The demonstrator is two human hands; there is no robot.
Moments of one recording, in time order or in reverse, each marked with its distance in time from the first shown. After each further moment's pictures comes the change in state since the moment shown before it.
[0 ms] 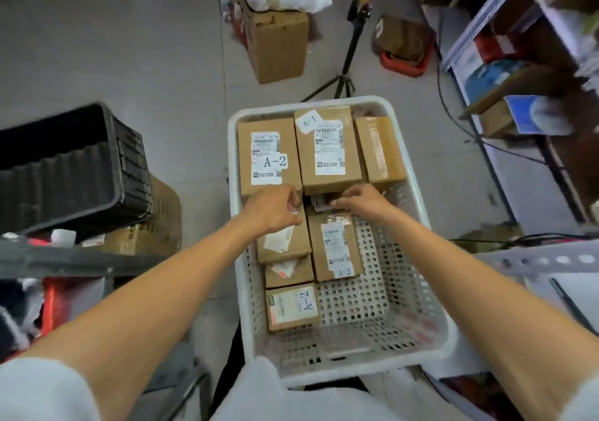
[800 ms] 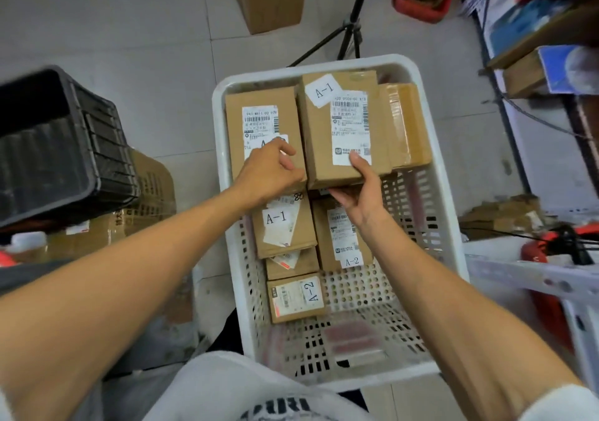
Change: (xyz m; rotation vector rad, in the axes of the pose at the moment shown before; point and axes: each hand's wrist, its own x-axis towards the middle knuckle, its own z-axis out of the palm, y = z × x) left_hand 0.075 -0.028 -0.004 -0.467 0.102 -0.110; right_hand 0.068 0.005 0.053 1.384 0.187 0.220
